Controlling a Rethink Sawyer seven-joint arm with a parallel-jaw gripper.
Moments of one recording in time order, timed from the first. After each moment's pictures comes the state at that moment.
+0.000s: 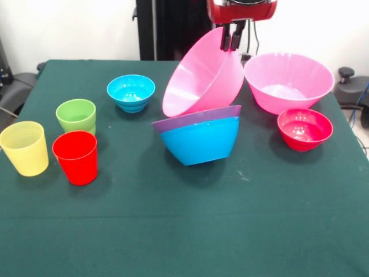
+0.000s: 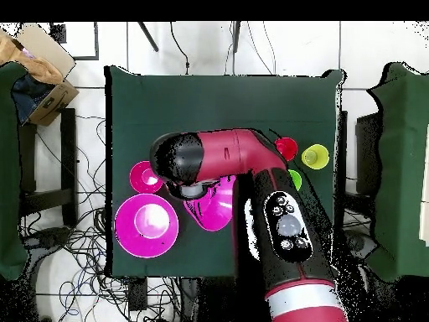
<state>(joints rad) -0.34 -0.79 0.33 1.63 -0.31 1.06 1.72</state>
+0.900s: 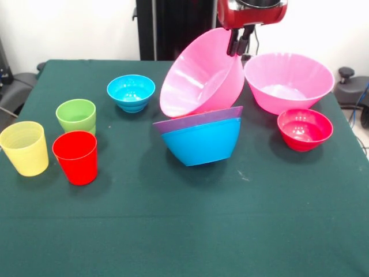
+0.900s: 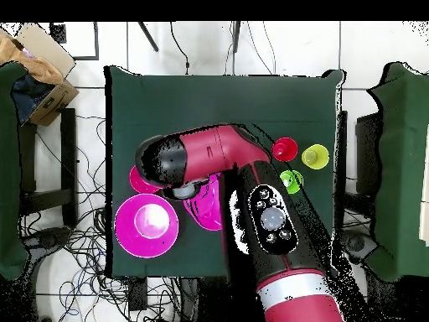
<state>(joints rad) -0.34 -0.79 0.40 1.63 -0.41 1.06 1.72</state>
